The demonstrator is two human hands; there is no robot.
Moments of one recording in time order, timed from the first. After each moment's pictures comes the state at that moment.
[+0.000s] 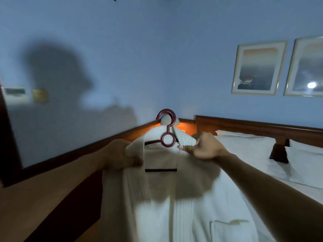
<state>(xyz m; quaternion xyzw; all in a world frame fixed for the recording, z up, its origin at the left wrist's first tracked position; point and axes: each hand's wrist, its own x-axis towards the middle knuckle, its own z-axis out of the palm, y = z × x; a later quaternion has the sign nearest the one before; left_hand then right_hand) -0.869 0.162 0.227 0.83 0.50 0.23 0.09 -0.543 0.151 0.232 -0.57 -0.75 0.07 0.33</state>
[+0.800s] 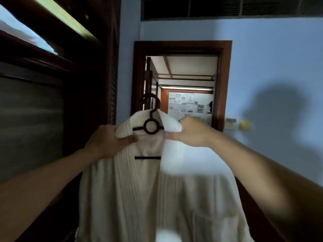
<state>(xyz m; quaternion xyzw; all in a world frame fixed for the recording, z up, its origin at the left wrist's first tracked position) -1.142 -0.342 0.304 0.28 0.83 0.40 -0.26 -1.012 -0.082 0.366 0.02 -0.96 0.16 0.24</state>
